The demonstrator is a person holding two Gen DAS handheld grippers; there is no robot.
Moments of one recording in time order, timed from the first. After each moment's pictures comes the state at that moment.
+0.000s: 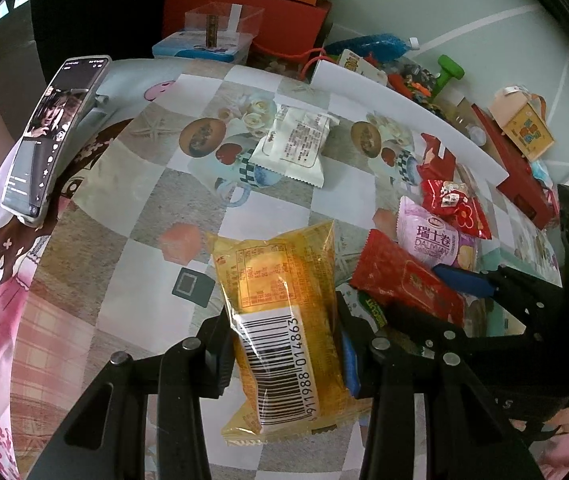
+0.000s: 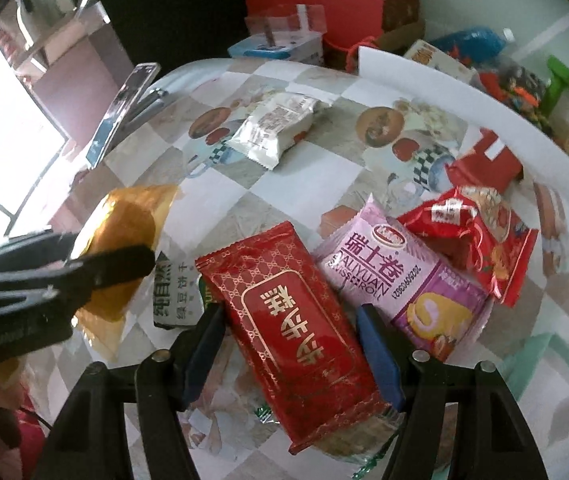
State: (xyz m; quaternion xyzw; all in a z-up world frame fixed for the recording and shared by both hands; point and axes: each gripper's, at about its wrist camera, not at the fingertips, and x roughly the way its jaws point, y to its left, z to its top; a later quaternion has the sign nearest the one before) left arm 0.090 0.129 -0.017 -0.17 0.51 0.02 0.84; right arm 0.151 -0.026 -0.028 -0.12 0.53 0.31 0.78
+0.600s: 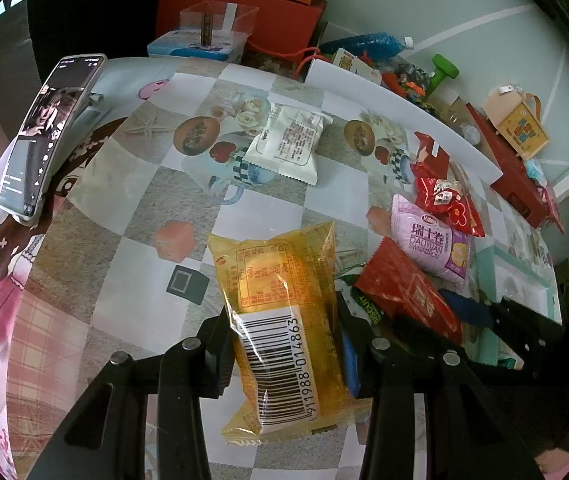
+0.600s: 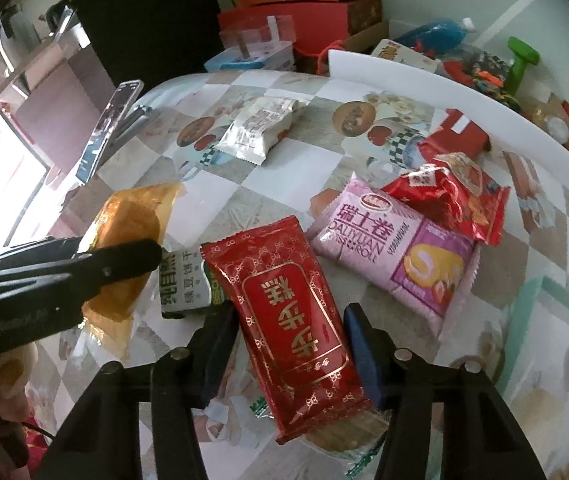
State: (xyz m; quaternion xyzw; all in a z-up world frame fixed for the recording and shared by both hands) left arm 0.089 0.128 -0.016 -0.17 0.51 0.01 0.84; right arm 0.120 -0.037 -0.021 -0.09 0.51 0.26 0.81
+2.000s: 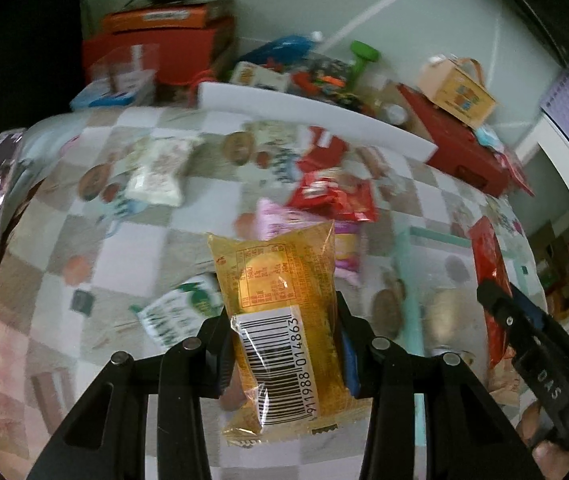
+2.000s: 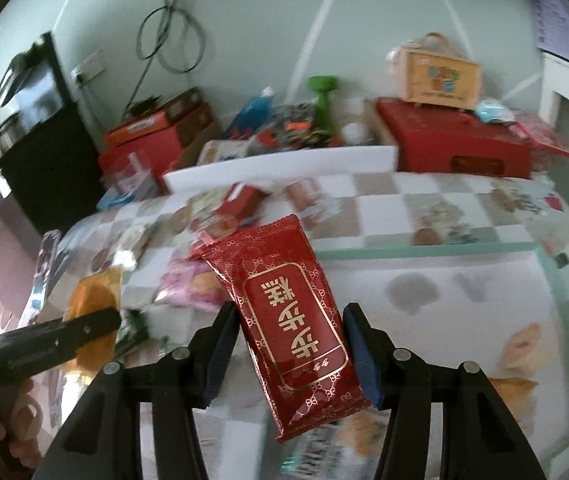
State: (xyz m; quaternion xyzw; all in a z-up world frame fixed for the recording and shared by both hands) left arm 0.096 0.021 0.024 -0.11 0.49 -0.06 0.87; right arm 0.075 -0.199 0.047 0.05 0.39 0.04 0.92
